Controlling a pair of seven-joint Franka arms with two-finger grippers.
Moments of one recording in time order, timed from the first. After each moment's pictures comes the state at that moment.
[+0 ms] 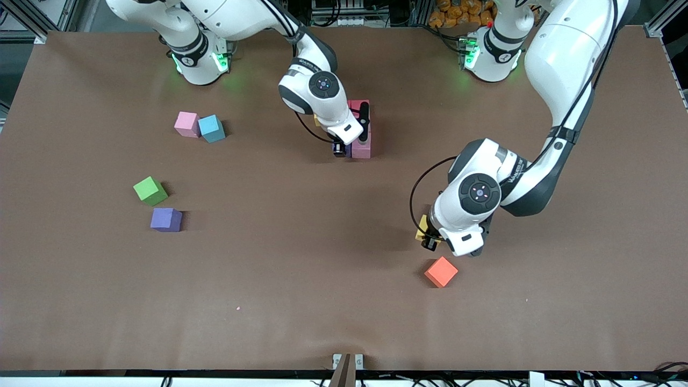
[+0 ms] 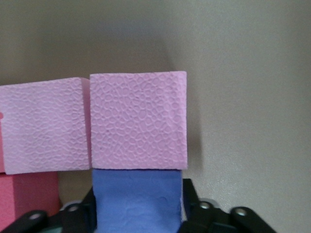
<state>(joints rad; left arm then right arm) -0.07 0.70 -0.49 -1.41 0.28 2.00 -1.82 0.61 0.55 0.35 -2.01 -0.12 2.56 -0.50</state>
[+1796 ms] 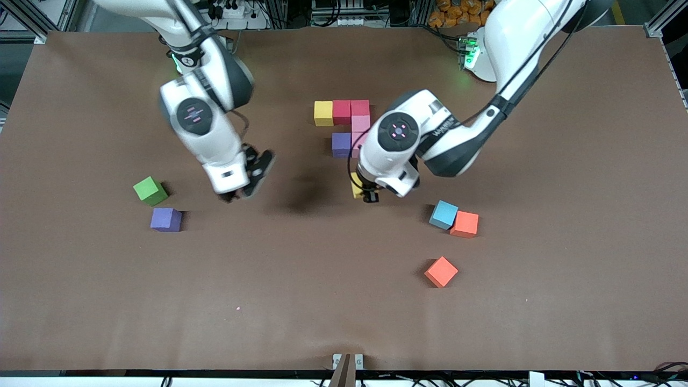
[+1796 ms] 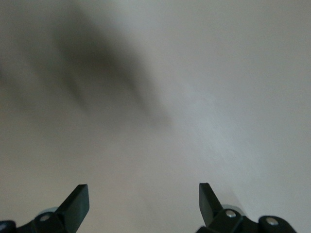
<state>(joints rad) -0.21 0.68 -0.68 -1.44 0.24 2.01 -2.59 0.08 0.23 0.32 -2.00 -0.12 2.16 -0.59</state>
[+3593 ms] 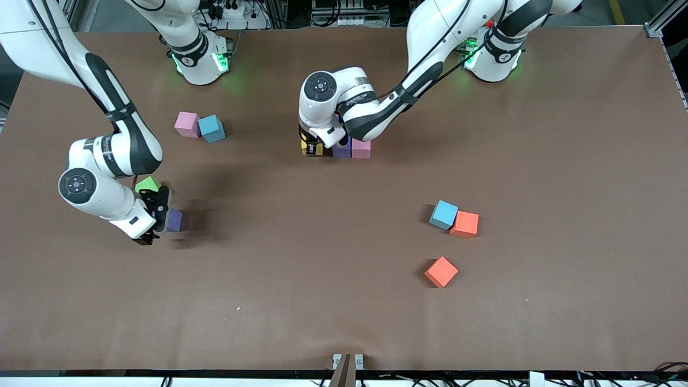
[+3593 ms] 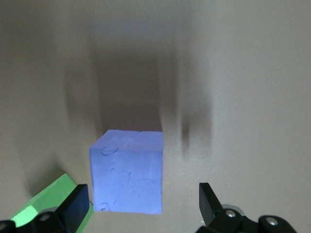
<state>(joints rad) -0.58 0.79 -0.56 -1.60 0.24 2.36 -2.66 -0.35 0.48 0.33 -1.97 -0.34 2.36 -1.38</state>
